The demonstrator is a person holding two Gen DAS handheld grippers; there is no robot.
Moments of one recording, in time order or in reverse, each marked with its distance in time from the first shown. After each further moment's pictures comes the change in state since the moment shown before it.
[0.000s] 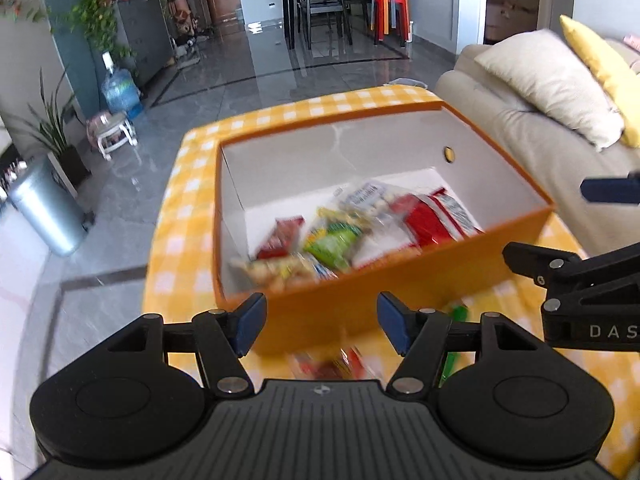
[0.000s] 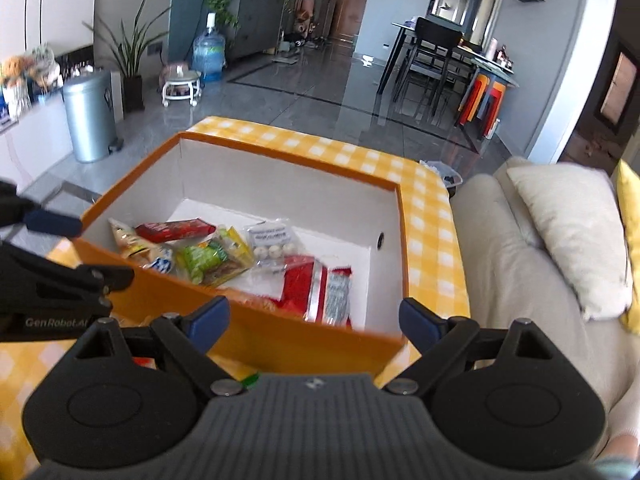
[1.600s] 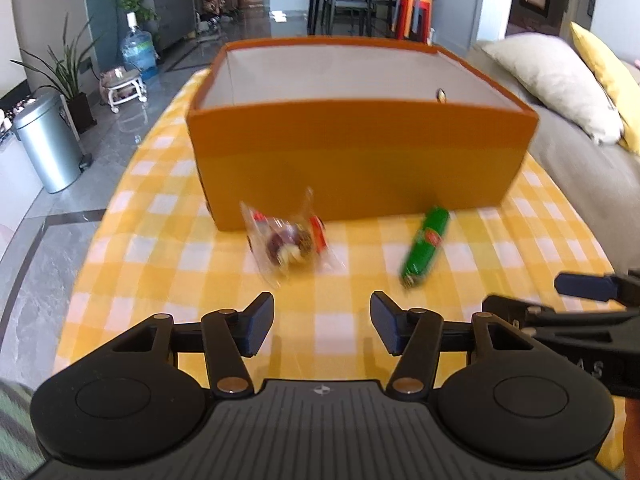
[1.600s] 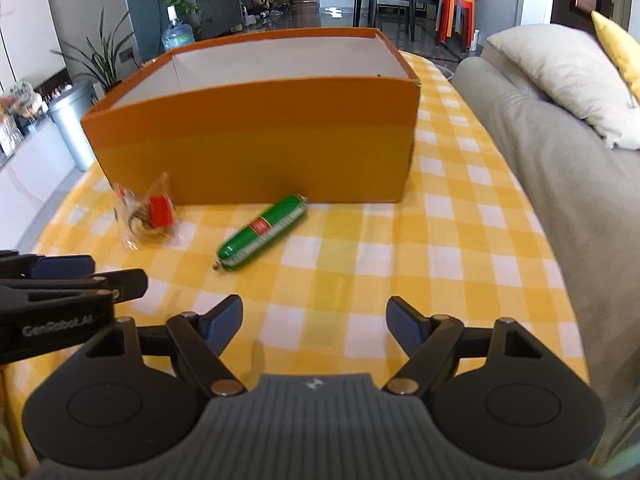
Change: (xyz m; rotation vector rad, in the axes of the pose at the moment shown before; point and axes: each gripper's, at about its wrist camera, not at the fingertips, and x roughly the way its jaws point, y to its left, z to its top) left arm 0.011 -0.019 -0.096 -0.144 -0.015 -0.004; right arm 0.006 0.013 -0.134 0.258 0.106 0.078
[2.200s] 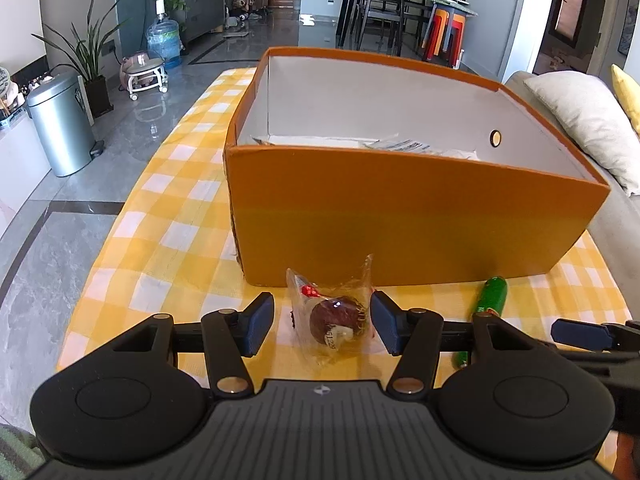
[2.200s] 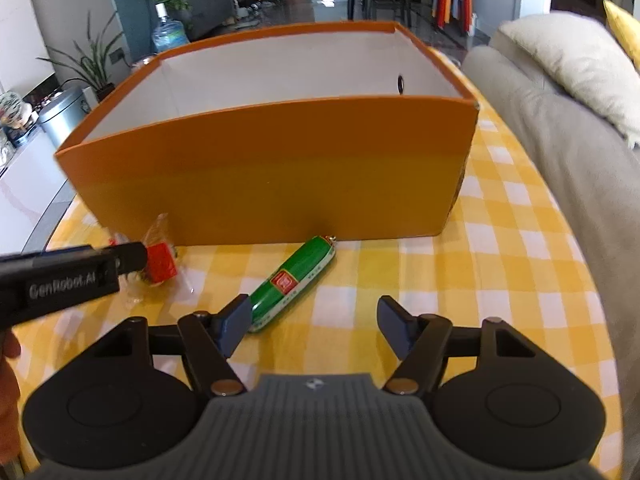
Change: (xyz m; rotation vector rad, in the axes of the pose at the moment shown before) left arm 0.039 0.034 0.033 -0.100 -0.009 0.010; right arm 0.046 0.019 0.042 0.048 0.052 -0.004
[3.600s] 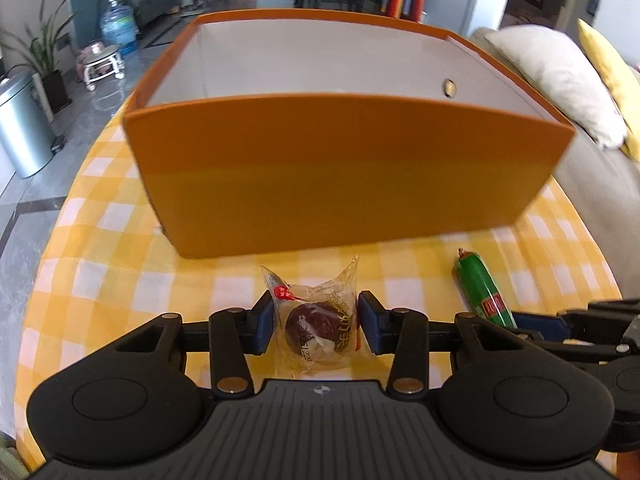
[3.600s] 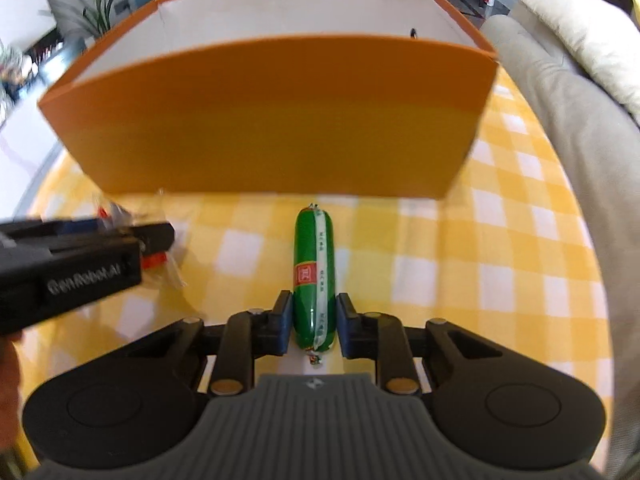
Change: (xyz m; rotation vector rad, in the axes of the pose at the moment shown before) left arm 0.006 -0.035 -0.008 0.090 0.097 -0.088; right arm 0.014 -0.008 -0.004 -0.091 0.135 -0.010
